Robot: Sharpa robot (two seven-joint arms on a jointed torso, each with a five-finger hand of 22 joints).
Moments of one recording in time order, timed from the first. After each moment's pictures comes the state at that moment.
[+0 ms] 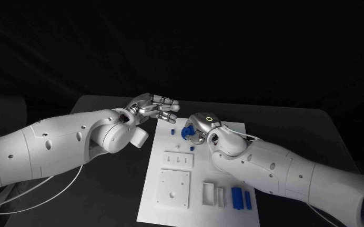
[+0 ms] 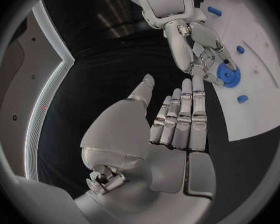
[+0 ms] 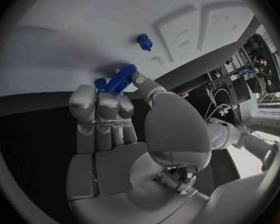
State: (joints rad) left arm 1.33 -0.83 -0.17 1.47 -0.20 -0.21 0.22; left_hand 1.31 0.04 0.03 -0.11 0.05 0.84 0.17 0.06 0.06 1.02 0.15 0.07 0.06 1.12 0.11 0.25 0.07 0.08 1.07 0.09 0.31 0.13; right arm 1.07 -0.35 -0.01 1.12 -1.81 -0.43 -0.34; right_hand 1.25 -0.17 0.46 -0.12 0.10 1.09 0.09 0.06 0.07 1.33 -0.01 1.02 1.20 1.44 -0.08 1.03 0.98 0.08 1.47 -0.10 0.86 1.31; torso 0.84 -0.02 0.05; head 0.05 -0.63
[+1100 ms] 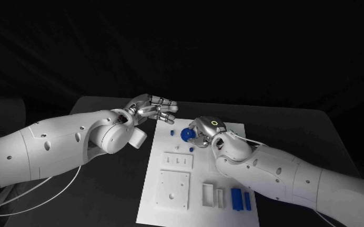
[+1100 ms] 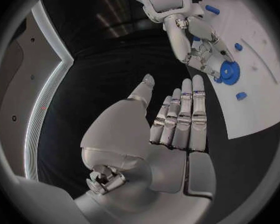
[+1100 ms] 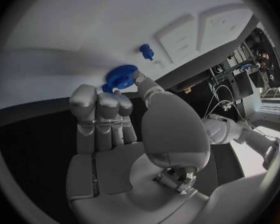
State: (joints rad) left arm 1.33 -0.83 -0.16 1.46 -0.20 -0.21 0.22; left_hand 1.31 0.04 0.03 -0.11 0.05 0.84 0.17 0.06 0.06 1.02 0.15 0.07 0.06 1.12 0.11 0.25 0.07 0.08 1.06 0.09 0.31 0.13; right arm 1.05 -0.40 -0.01 1.16 -1.77 -0.48 -0.35; right_hand 1.26 -0.18 0.29 -0.03 0.14 1.03 0.11 0.07 0.07 1.33 -0.01 1.00 1.19 1.44 -0.08 1.02 0.98 0.08 1.47 -0.10 0.84 1.31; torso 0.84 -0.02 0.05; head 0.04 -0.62
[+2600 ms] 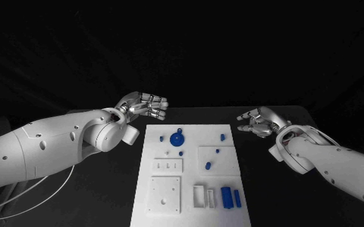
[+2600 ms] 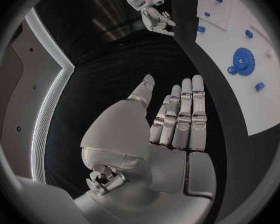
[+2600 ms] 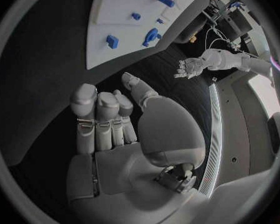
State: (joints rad) left arm 1.33 -0.83 -0.16 1.39 -0.20 -0.23 0.25; left_hand 1.30 0.04 0.04 -0.12 0.06 0.86 0.17 0.06 0.06 1.11 0.13 0.07 0.06 1.13 0.11 0.25 0.07 0.08 1.06 0.08 0.32 0.14; right arm 0.97 -0.85 0.20 1.31 -1.17 -0.41 0.04; right_hand 1.24 -0.06 0.29 -0.25 0.30 1.06 0.11 0.06 0.07 1.31 0.00 1.00 1.18 1.44 -0.08 1.01 0.98 0.08 1.46 -0.09 0.82 1.31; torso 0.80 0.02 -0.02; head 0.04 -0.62
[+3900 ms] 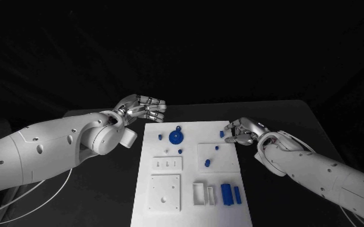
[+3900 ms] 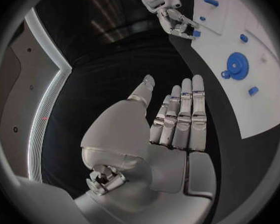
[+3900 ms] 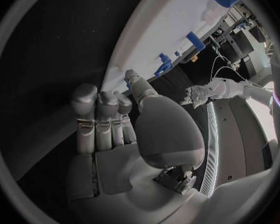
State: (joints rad) left arm 1.31 -0.82 -0.16 1.39 -0.20 -0.20 0.26; left_hand 1.30 0.05 0.04 -0.12 0.06 0.86 0.17 0.06 0.06 1.10 0.14 0.07 0.06 1.13 0.11 0.25 0.07 0.08 1.06 0.08 0.32 0.13; right arm 0.91 -0.66 0.20 1.05 -1.39 -0.38 0.10; right_hand 1.31 -0.07 0.12 -0.21 0.21 1.01 0.09 0.06 0.07 1.30 -0.01 0.99 1.17 1.44 -0.08 0.99 0.99 0.08 1.47 -0.10 0.80 1.31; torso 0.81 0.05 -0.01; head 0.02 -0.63
